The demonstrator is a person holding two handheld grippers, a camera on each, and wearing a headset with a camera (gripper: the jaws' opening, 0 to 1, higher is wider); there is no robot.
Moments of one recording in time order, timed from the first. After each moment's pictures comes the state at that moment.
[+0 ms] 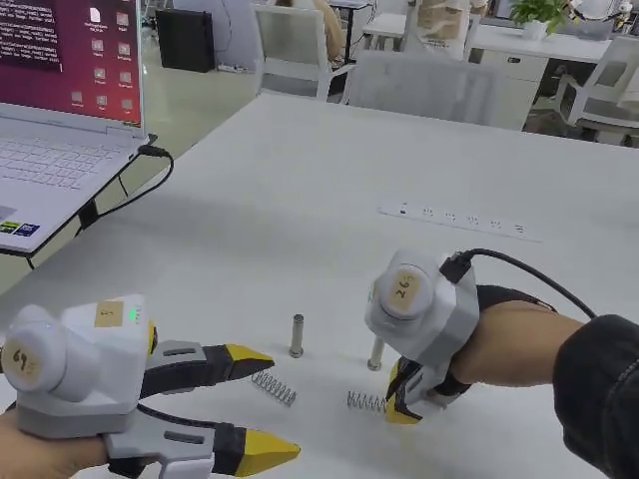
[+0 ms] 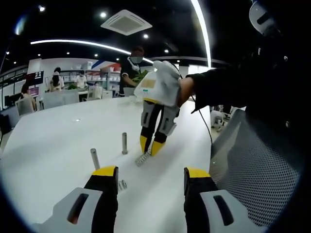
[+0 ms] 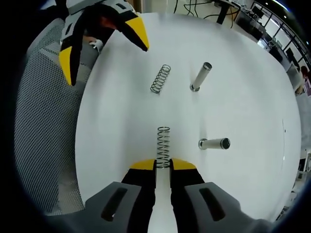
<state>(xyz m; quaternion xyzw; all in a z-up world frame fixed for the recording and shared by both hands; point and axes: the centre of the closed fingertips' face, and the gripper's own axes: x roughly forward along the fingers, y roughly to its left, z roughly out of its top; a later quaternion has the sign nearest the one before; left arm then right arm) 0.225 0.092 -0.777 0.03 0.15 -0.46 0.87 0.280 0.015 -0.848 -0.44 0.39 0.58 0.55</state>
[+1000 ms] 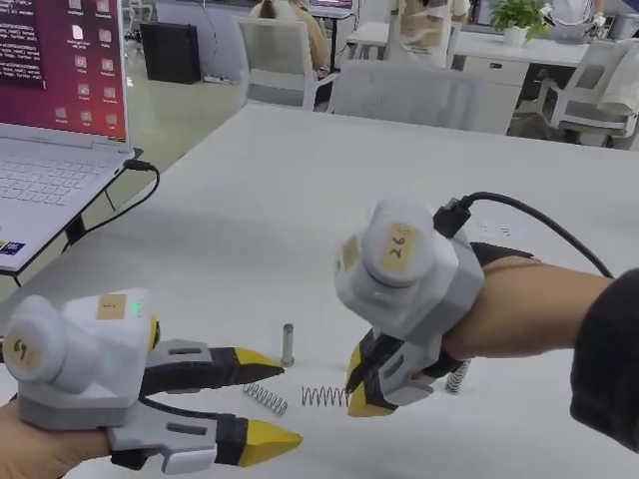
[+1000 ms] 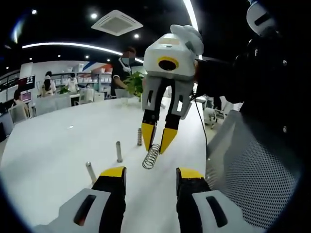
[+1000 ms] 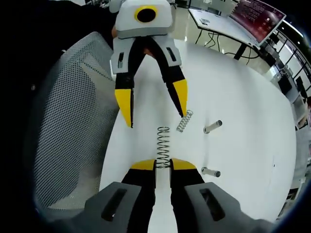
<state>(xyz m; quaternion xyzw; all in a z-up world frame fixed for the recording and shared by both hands) 0.228 0.079 -0.762 0.05 0.15 -0.49 0.86 0.236 0.051 -0.781 -0.45 0.31 0.66 0.52</state>
